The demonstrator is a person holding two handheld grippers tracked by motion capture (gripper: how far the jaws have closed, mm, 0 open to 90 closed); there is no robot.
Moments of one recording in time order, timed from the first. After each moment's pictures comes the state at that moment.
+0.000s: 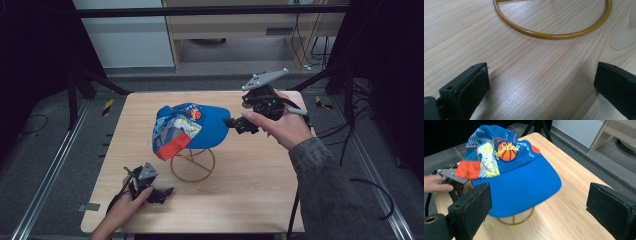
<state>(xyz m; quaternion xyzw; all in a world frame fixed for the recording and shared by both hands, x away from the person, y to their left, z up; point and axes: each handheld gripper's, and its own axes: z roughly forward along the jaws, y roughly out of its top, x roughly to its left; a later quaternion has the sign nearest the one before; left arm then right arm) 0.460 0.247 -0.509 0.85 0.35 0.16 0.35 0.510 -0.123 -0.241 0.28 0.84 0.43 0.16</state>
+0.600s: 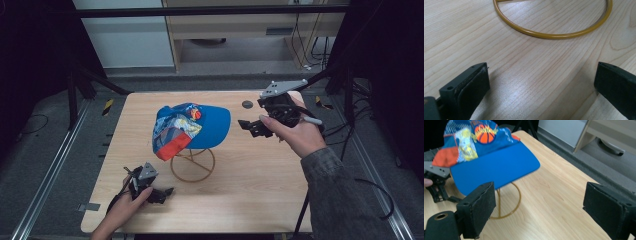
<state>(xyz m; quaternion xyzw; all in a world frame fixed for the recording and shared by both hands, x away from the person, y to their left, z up) 0.460 0.247 -0.509 0.85 0.35 0.16 0.35 0.503 -0.157 -0.259 0.30 0.83 0.43 0.20</state>
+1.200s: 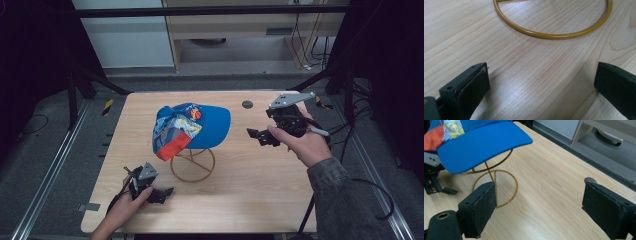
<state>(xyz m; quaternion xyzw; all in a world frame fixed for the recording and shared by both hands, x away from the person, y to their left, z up) 0.460 0.247 -0.509 0.85 0.35 0.16 0.35 0.496 -0.178 -0.286 0.33 0.82 0.42 0.20</state>
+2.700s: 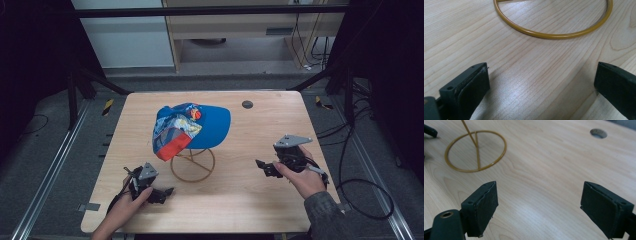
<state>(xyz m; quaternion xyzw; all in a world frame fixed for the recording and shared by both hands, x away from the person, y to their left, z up) 0.460 0.247 -0.509 0.85 0.35 0.16 0.35 0.475 -0.207 -0.414 0.39 0.81 0.39 0.19</state>
